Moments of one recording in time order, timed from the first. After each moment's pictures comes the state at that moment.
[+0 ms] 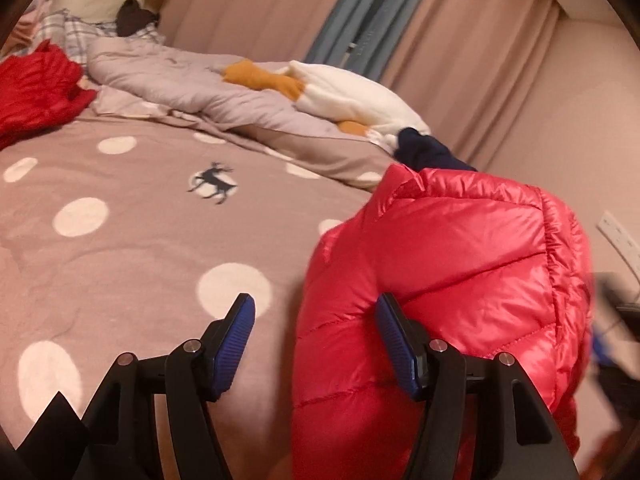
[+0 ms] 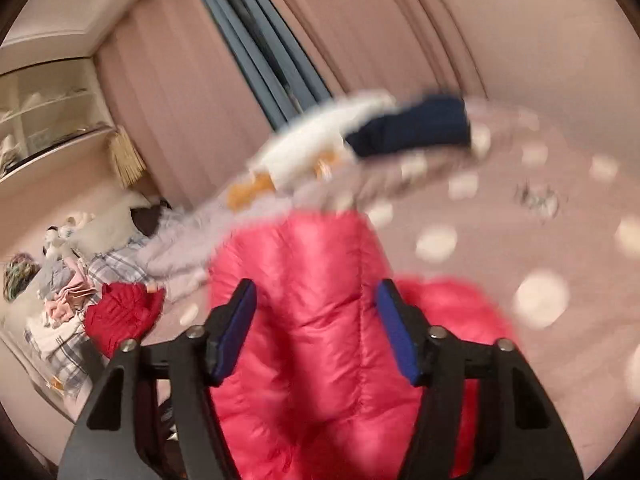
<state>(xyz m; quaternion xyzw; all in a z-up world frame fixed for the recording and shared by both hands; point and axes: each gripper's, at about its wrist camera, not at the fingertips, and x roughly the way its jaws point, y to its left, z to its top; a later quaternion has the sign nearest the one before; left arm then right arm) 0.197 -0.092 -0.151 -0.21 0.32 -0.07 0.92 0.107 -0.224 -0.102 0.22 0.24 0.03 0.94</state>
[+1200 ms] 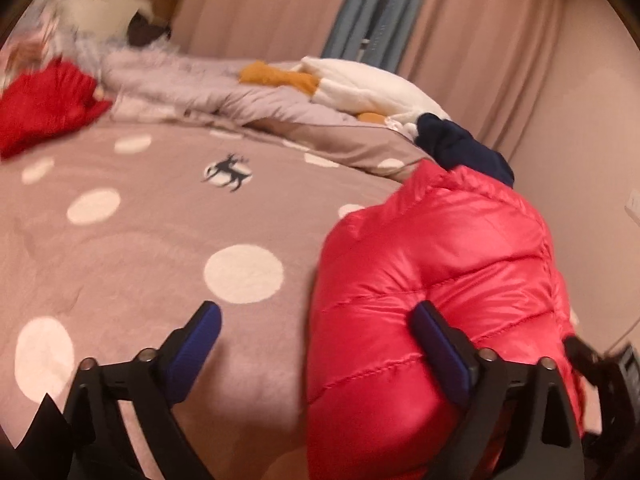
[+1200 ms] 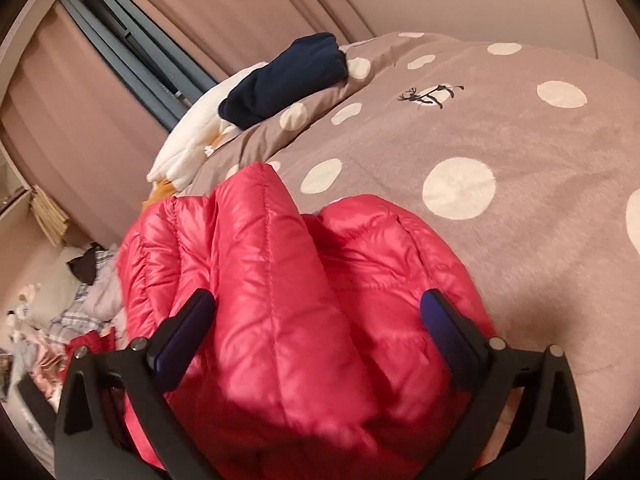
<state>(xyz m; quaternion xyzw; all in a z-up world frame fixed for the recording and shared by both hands) 0.199 -0.105 -0.169 -0.19 0.33 -0.01 0.93 0.095 -0.264 -0.176 0.34 0.27 -0.09 0.90</state>
